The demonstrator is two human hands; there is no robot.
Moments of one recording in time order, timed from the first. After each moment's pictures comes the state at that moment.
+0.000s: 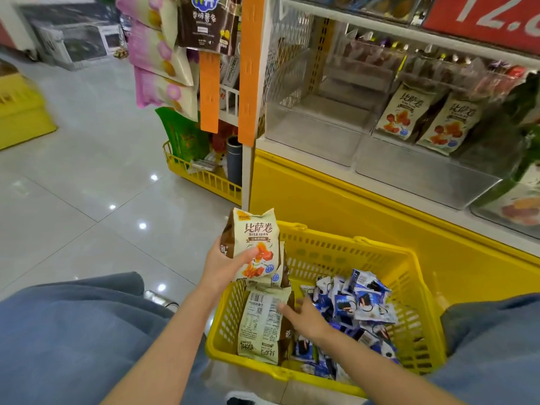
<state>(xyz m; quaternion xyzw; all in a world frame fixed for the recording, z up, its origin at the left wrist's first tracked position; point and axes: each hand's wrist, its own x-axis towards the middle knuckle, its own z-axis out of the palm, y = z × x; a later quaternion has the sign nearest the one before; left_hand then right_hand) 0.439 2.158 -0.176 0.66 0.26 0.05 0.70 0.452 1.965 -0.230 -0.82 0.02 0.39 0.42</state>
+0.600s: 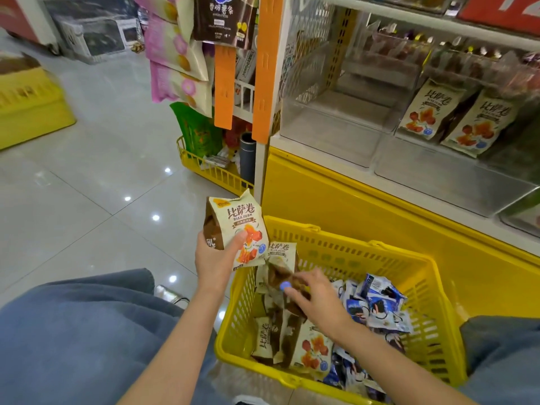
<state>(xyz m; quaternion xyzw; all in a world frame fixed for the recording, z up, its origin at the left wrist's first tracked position) 0.439 2.172 -0.170 0.59 0.33 0.22 0.70 0.473 1.972 -0.197 -0.92 -0.22 0.14 0.30</state>
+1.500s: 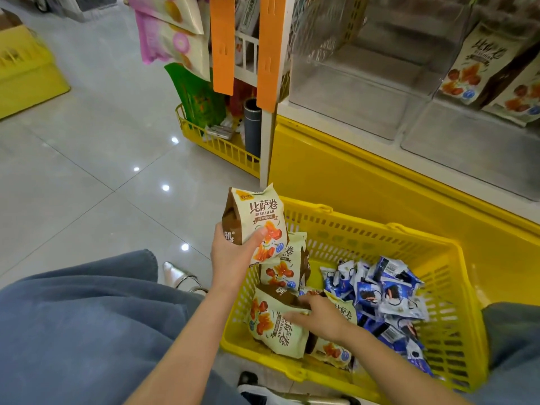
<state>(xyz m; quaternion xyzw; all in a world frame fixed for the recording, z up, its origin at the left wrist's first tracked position) 0.447 2.156 -0.192 0.63 0.34 0.16 0.68 0.470 1.963 -0.266 -0.85 -0.16 0.40 0.29</state>
